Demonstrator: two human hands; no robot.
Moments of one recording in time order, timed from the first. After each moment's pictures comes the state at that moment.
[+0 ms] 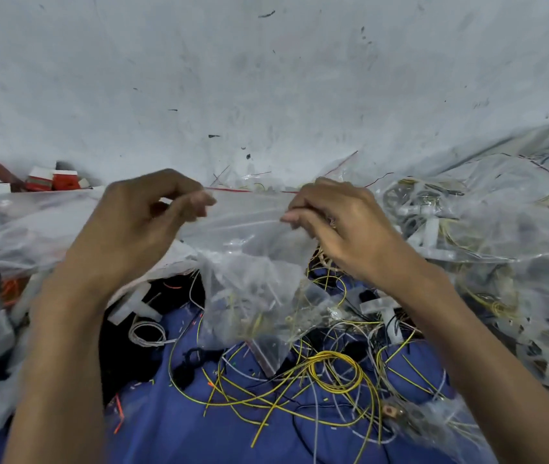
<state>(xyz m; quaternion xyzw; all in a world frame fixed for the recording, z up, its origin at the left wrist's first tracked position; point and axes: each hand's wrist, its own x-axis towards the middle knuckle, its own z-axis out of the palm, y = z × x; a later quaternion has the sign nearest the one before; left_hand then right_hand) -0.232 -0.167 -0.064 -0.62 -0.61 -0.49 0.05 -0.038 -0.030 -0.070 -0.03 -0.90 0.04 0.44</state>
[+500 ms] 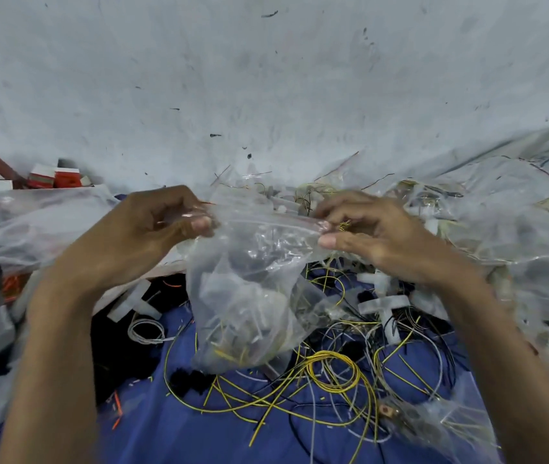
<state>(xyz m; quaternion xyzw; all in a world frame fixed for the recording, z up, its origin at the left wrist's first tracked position) -0.238 -0.169 -0.073 -0.64 -0.60 -0.48 -0.07 0.005 -0.021 -0.071 -0.13 -0.91 0.29 0.27</state>
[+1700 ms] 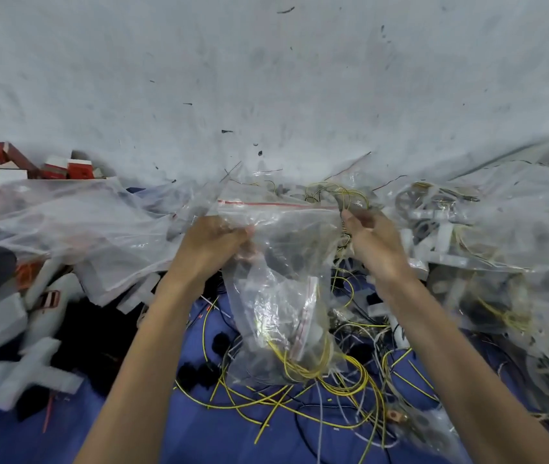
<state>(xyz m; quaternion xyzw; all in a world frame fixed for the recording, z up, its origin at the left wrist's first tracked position) -0.225 -0.104 -0.123 -0.42 -0.70 -0.55 -0.17 -0.040 0.012 -0.119 -0.42 -0.66 0.43 0.45</state>
